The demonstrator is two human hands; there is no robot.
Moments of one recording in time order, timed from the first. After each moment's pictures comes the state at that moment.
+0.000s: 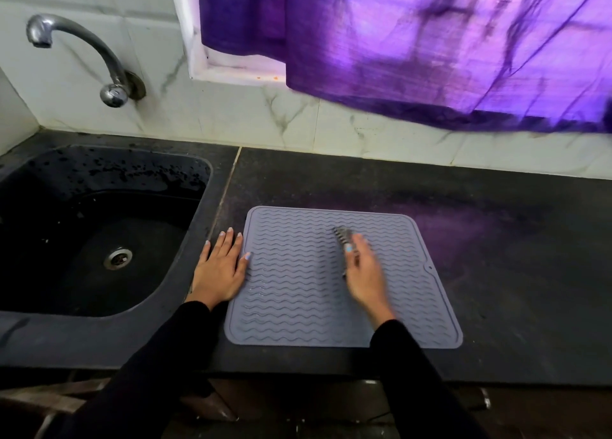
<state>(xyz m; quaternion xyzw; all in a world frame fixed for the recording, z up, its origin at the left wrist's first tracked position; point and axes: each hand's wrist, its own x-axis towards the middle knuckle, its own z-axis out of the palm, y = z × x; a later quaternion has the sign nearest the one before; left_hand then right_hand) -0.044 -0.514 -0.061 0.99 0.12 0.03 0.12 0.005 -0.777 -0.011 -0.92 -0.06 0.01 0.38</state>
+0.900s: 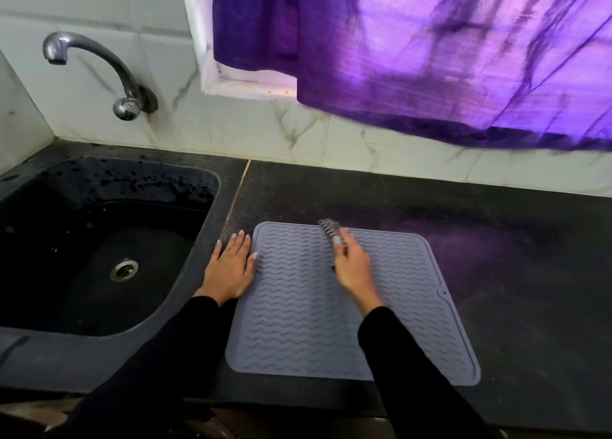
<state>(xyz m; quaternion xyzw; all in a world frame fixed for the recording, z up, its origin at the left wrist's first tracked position) -0.006 -0.508 -0.049 0.98 0.12 0.02 0.14 0.060 -0.734 -0.006 -0.90 -0.08 0.01 0.43</state>
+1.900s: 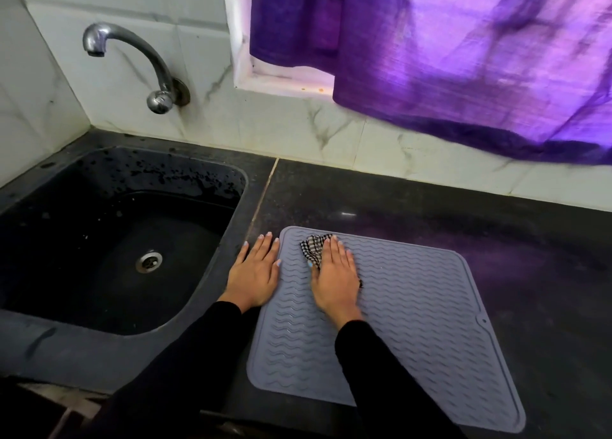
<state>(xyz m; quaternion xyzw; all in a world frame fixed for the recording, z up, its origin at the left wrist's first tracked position) -0.001 -0.503 -0.059 0.99 0.10 0.05 0.13 0.057 -0.664 -0.040 -0.96 -0.20 0.00 0.18</state>
